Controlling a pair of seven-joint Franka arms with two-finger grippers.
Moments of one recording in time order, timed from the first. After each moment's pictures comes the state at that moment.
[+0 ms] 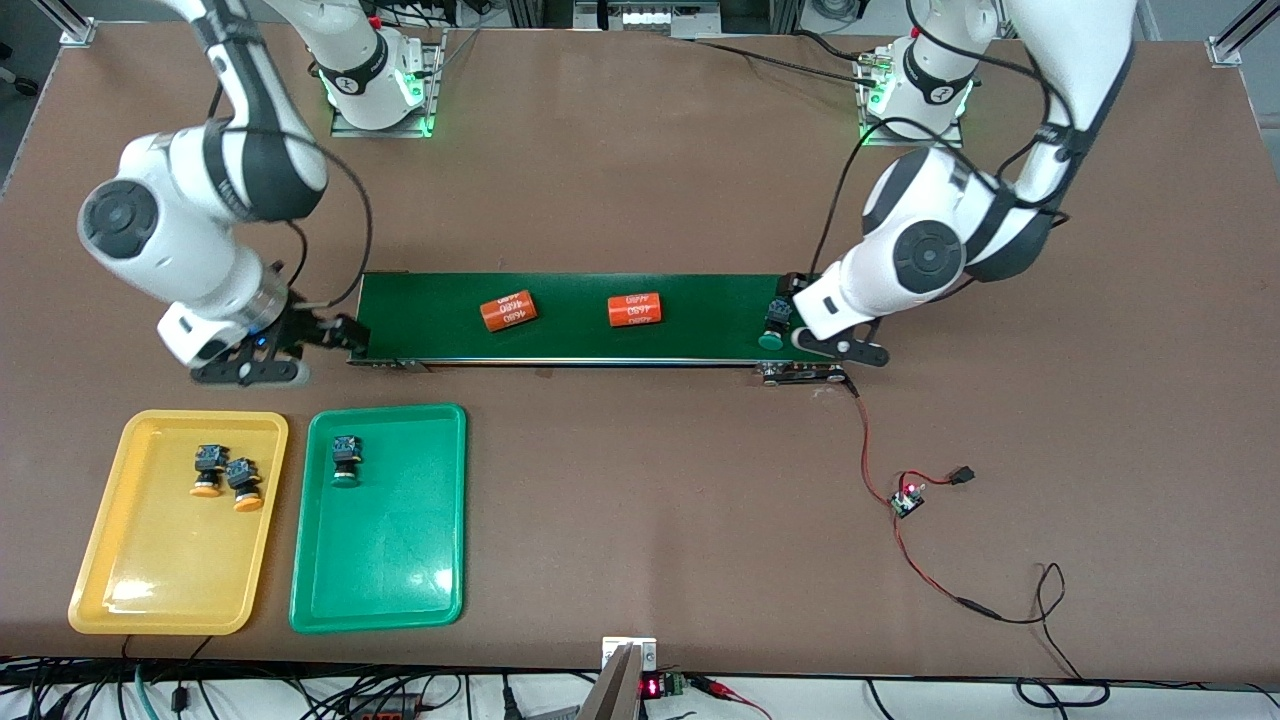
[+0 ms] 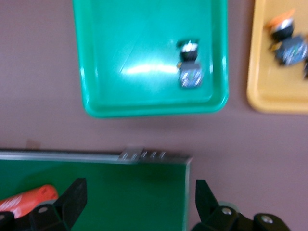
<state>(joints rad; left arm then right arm) 0.10 0.31 -0.52 -1.95 -0.02 2.00 -0.22 -0.02 0.15 0.23 -2.04 0.00 2.21 0.21</state>
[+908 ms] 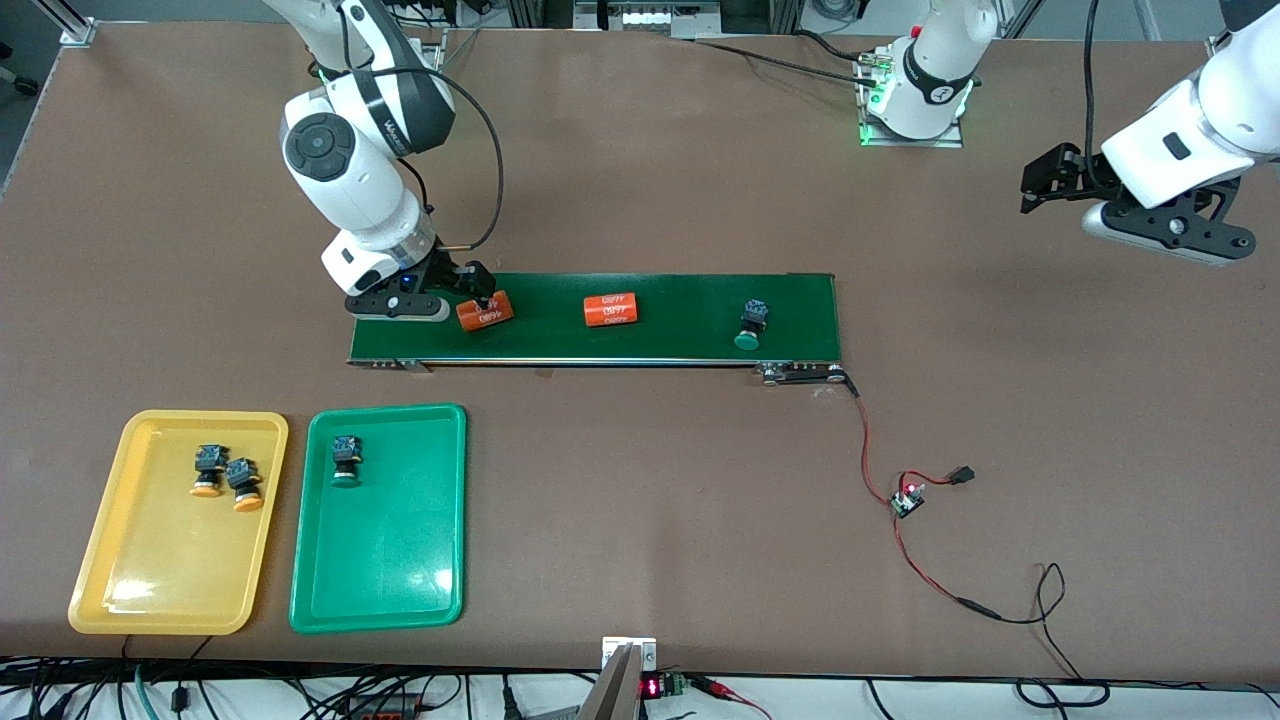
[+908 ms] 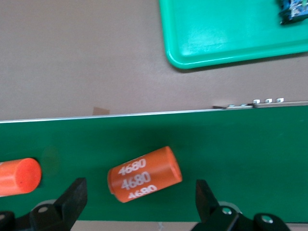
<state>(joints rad) 0.04 -0.02 -0.13 -1.65 -0.02 1.47 0.15 0.07 0.13 0.41 -2.21 0.00 2.42 0.53</state>
